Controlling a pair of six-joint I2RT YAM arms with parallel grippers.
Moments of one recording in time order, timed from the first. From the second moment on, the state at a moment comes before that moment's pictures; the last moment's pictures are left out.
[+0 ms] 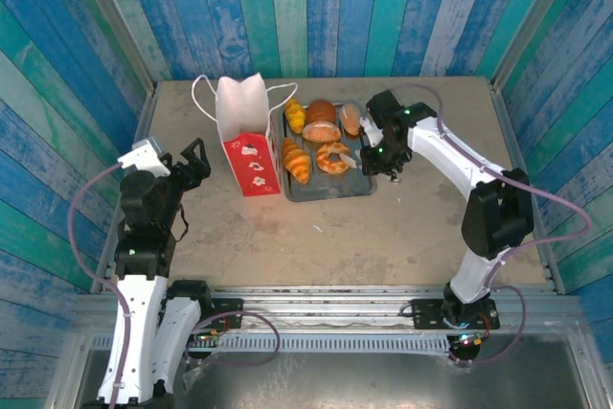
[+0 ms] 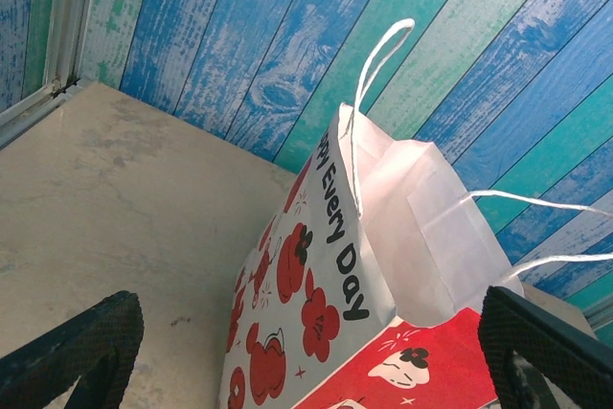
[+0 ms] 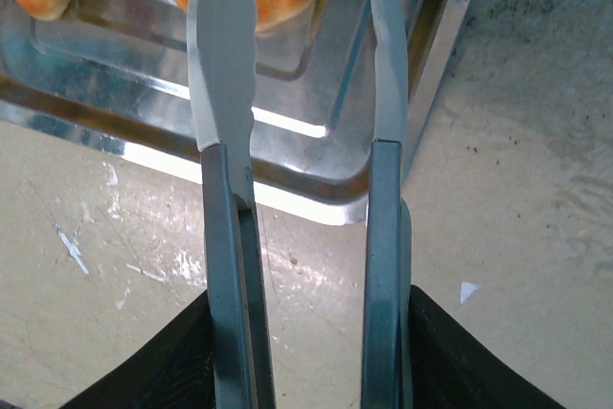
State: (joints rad) left arm 0.00 0.56 0.71 -0.31 0.03 -0.49; right arm 0.45 1.78 1.52 -1.07 -0.11 0.10
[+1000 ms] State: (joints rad) left arm 0.00 0.56 0.70 -0.32 0.02 -0.49; right arm 0.45 2.04 1.82 -1.23 -0.07 0.06
